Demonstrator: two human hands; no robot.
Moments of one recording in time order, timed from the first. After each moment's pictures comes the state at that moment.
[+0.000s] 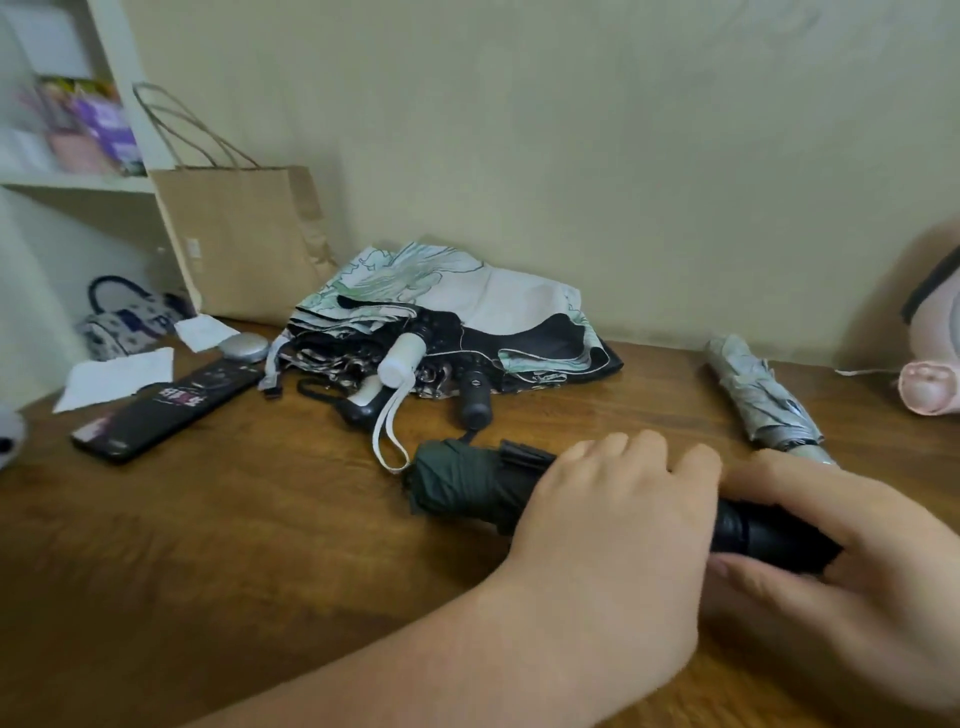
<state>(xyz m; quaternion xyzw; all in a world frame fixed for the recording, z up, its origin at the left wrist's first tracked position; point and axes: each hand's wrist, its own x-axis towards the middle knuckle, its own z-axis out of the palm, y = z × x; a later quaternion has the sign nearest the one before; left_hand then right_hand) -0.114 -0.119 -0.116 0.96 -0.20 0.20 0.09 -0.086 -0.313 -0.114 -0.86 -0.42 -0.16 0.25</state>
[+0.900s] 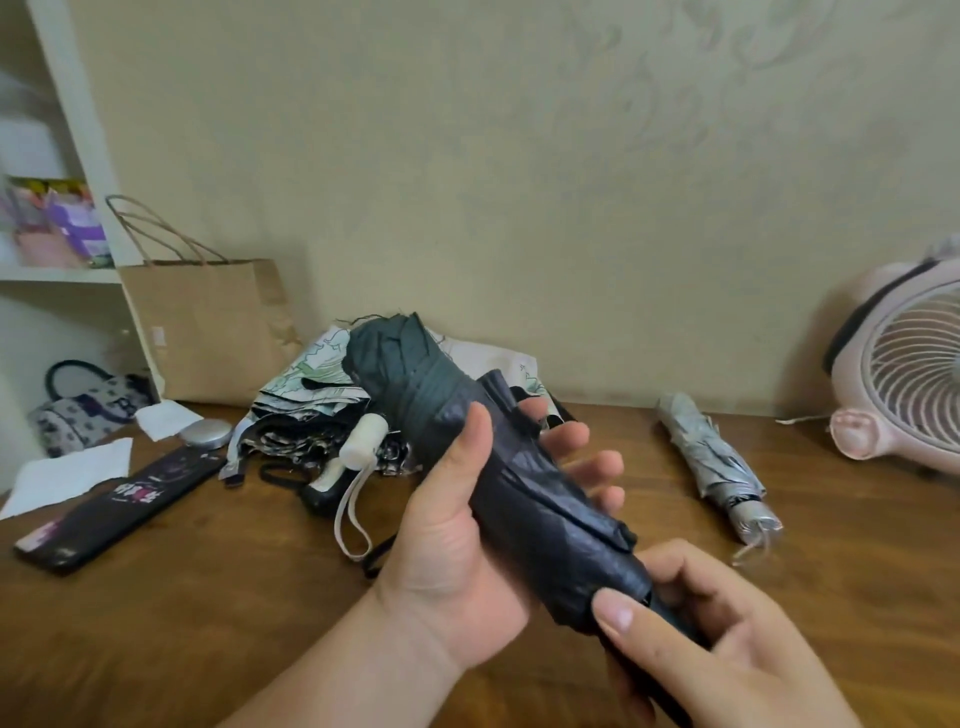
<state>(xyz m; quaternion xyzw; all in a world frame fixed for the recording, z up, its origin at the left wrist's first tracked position) -0.083 -0.086 -0.105 0.28 -0.18 -0.08 0.94 -0.114 -0.248 -0.122 -0.66 -0.15 0.05 0.74</state>
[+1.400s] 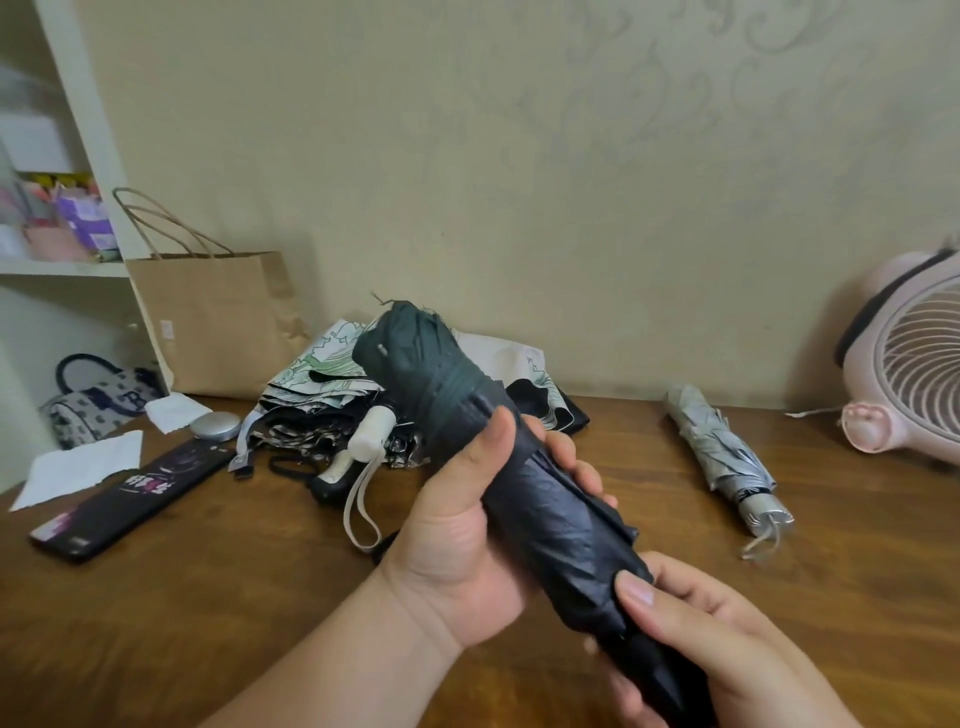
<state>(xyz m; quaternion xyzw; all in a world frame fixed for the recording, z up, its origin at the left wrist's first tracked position) -0.077 -0.076 -0.109 0.35 -0.18 -0.07 0.92 -0.107 -0.252 -0.128 -0.54 -0.09 0.27 0.79</state>
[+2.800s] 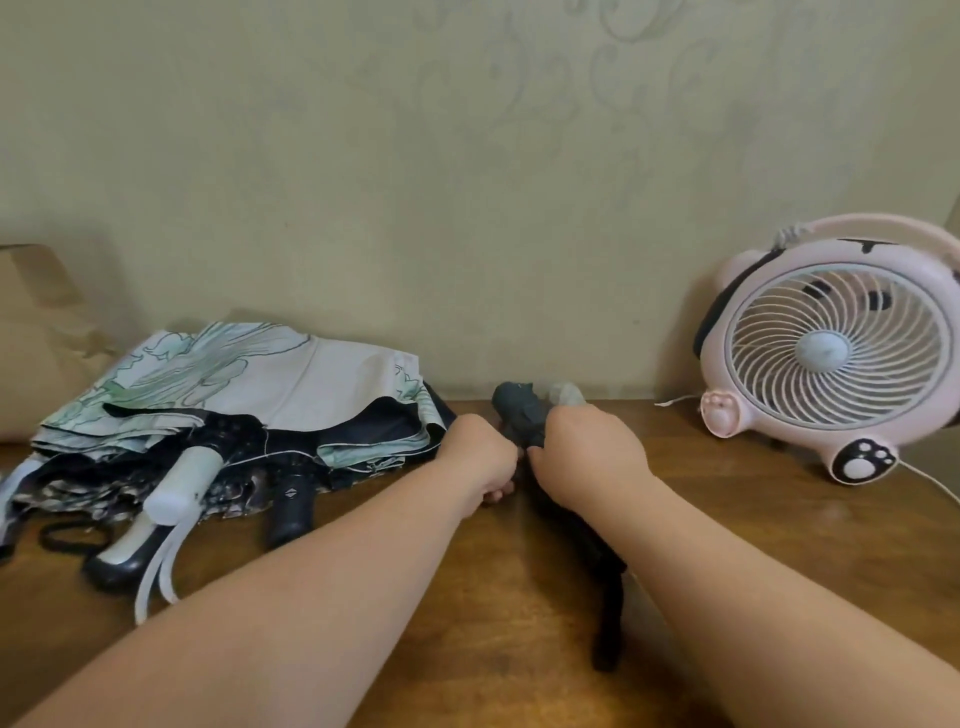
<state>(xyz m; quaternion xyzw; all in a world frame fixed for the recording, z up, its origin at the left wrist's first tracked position) 0.129 -0.170 -0.144 0.86 0.10 -0.09 0.49 0.092 -0.282 -0.109 -1.00 0.01 -0.05 0.03</state>
